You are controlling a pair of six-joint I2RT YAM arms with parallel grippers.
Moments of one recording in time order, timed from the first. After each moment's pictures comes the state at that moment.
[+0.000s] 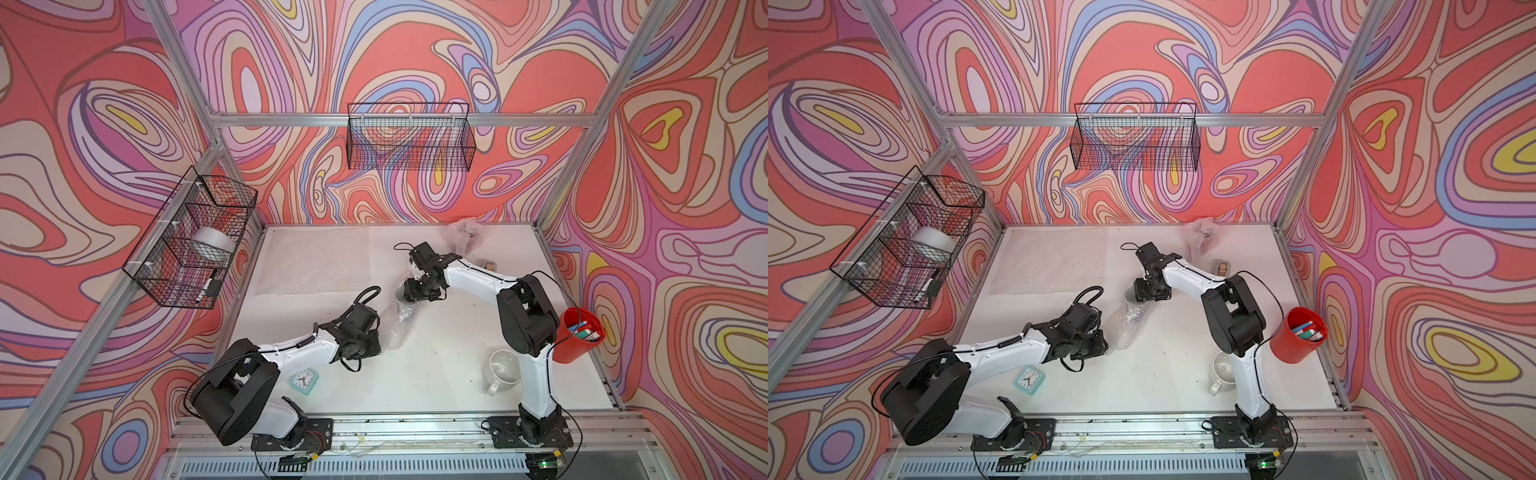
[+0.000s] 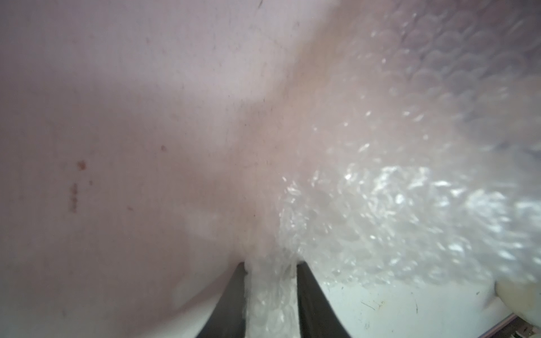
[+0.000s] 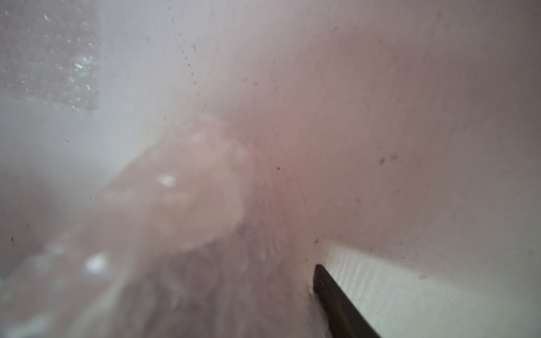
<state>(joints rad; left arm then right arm) -0.68 1.42 0.62 -0.29 0.10 -0.85 0.55 2.09 1.58 -0.71 -0.14 0.34</state>
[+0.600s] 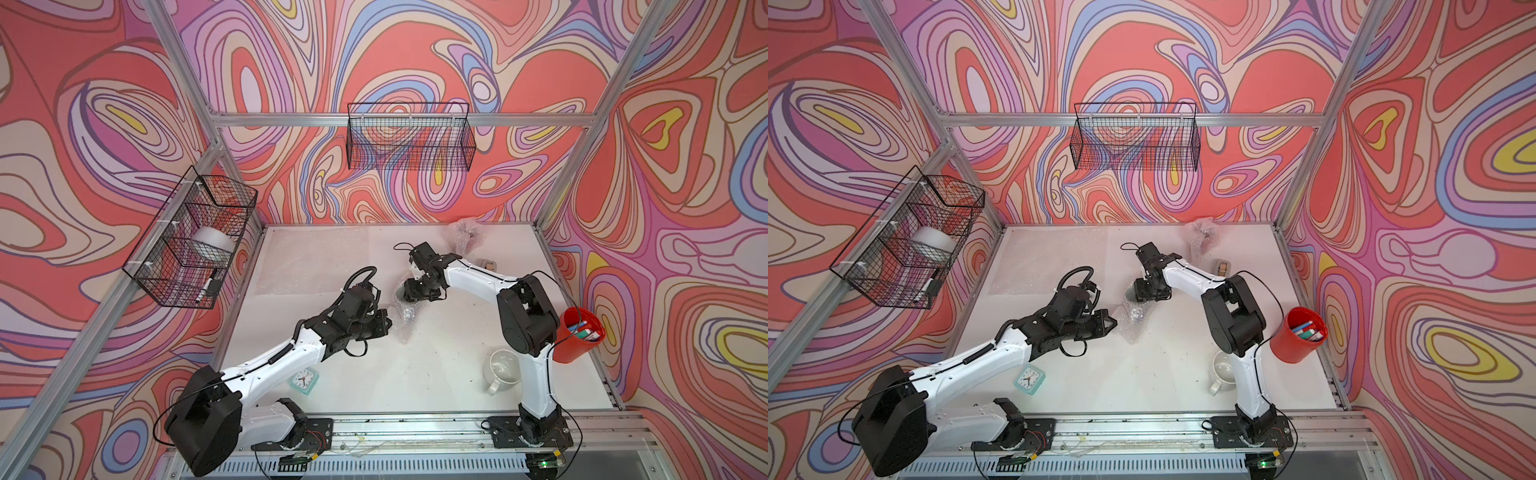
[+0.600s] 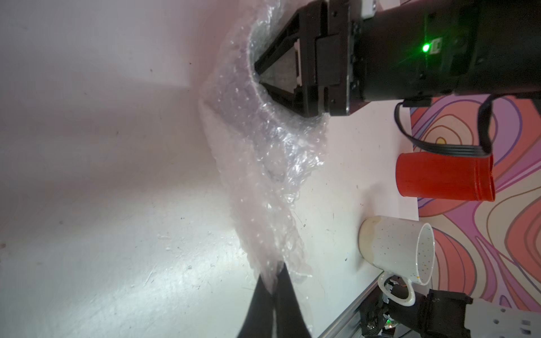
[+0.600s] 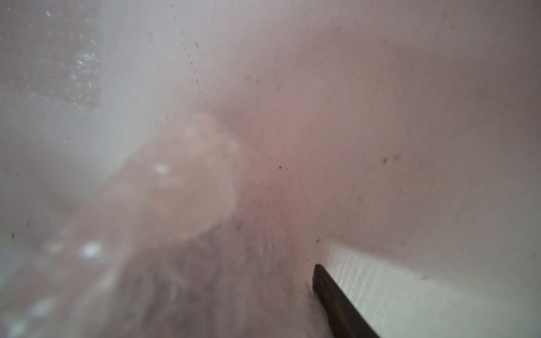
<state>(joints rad) -0.68 1.26 0.77 -0.26 0.21 -0.82 0.55 2.09 1.57 -0.70 -0.15 0.33</state>
